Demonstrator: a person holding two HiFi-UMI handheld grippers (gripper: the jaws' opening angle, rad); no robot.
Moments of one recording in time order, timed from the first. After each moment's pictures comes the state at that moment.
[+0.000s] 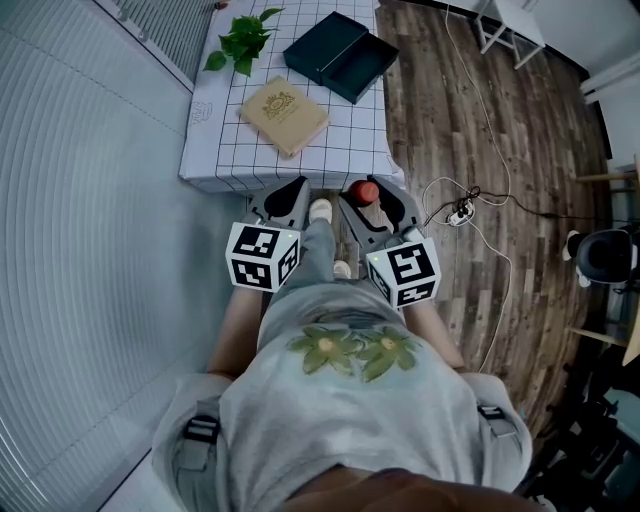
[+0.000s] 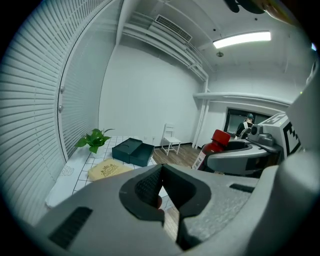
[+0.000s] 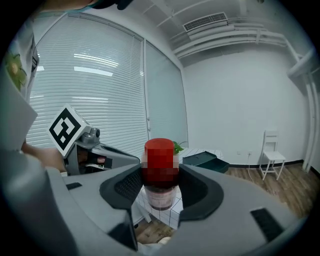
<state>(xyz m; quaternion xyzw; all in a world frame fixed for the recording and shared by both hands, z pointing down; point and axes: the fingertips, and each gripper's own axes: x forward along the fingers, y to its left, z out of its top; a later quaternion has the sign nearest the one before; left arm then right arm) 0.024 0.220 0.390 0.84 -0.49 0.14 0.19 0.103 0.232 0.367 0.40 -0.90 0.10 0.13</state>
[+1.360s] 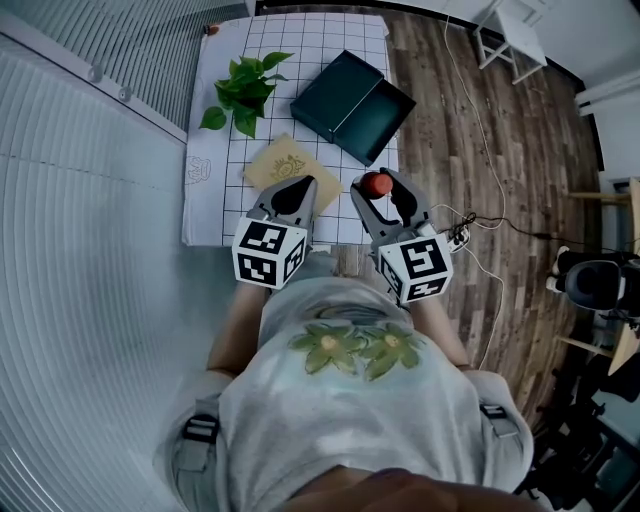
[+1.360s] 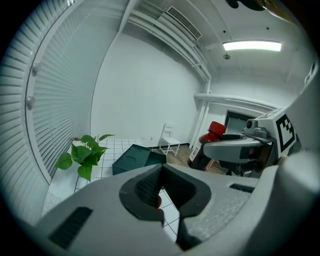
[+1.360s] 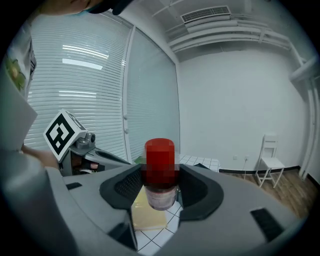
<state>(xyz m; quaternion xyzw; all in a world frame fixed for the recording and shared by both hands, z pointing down) -0.028 0.005 0.402 0.85 -0.45 0.14 0.21 0.055 0.006 0.361 0.44 -0.88 0.09 0.14</state>
